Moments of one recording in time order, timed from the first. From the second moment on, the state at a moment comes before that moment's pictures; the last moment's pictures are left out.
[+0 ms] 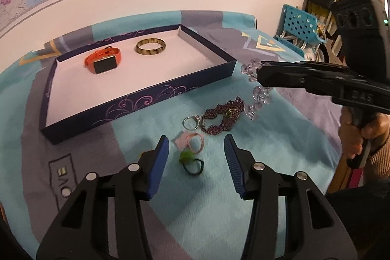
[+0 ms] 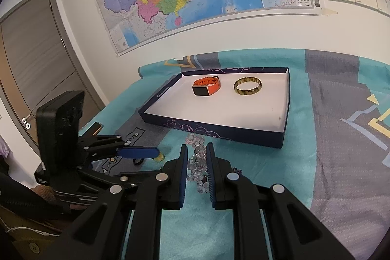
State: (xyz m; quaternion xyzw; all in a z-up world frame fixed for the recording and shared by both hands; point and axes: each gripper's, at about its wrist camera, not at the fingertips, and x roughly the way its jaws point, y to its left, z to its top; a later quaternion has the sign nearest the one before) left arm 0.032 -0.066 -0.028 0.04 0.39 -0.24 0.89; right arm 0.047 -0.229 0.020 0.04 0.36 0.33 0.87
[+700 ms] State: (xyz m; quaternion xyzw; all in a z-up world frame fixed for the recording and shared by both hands) left arm 0.055 -0.066 -0.043 0.03 0.43 -0.22 0.87; right arm 0.056 -0.229 0.014 0.05 0.36 0.33 0.87
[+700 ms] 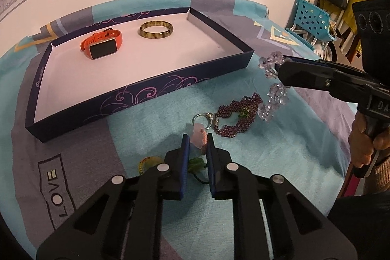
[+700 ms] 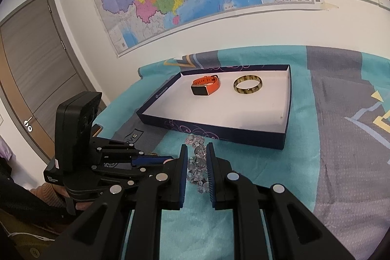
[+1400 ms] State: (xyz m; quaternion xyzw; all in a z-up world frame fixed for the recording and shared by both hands) left arm 0.068 -0.021 0.008 -0.01 0.38 -0.19 0.91; right arm 0.099 -0.212 0.050 0.02 0.33 0.32 0.89
